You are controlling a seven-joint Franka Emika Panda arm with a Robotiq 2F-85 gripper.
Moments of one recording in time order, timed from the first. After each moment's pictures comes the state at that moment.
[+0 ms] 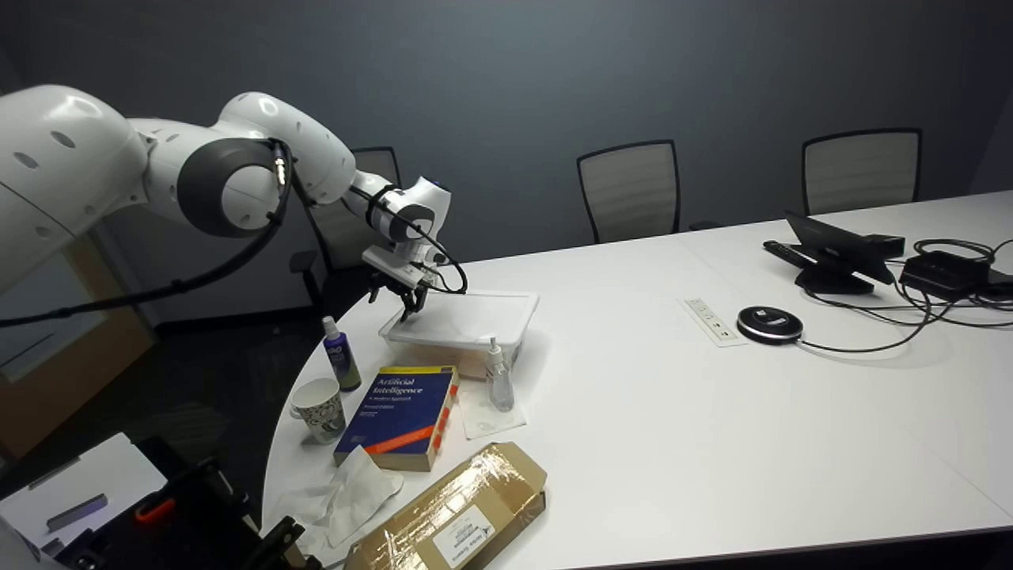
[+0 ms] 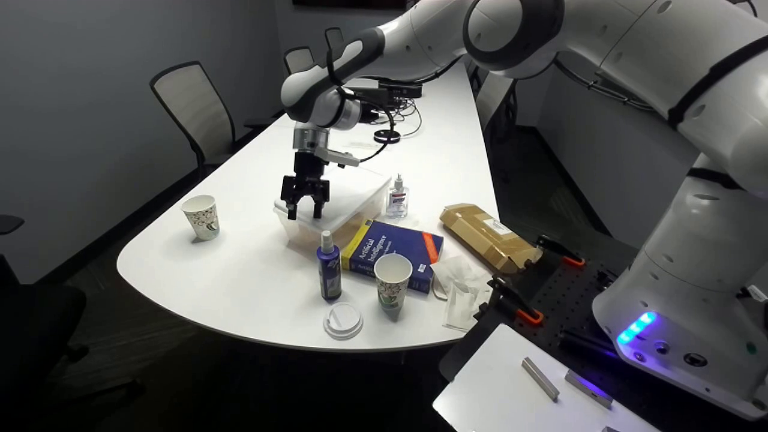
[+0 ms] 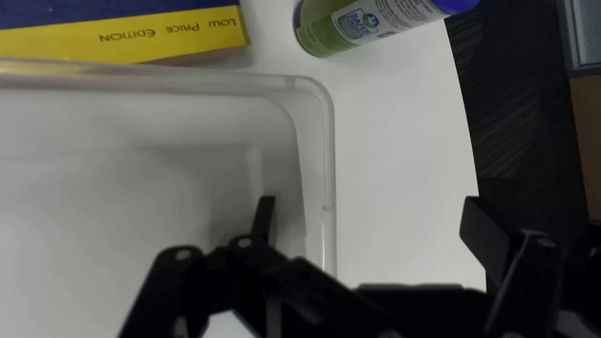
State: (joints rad) arm 0.02 1.15 0.23 -1.11 0.26 1.98 -0.26
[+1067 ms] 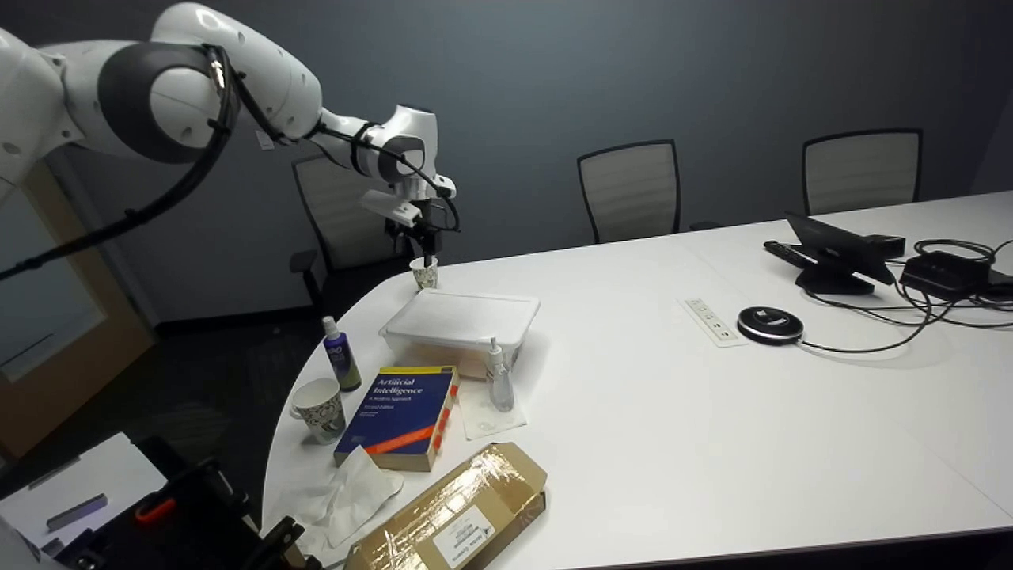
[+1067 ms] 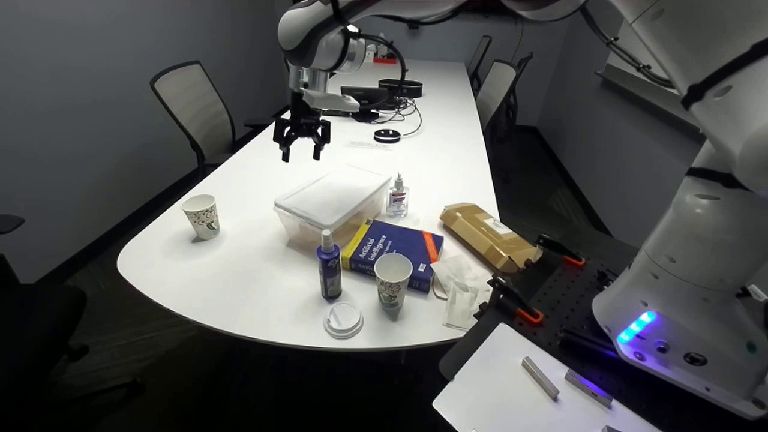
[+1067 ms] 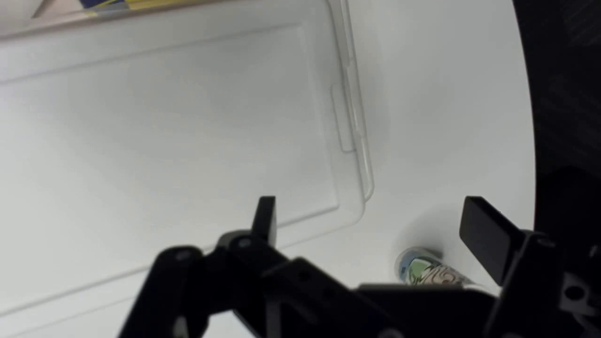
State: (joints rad) arm 0.07 0.87 0.11 -1.25 0.18 2.13 0.00
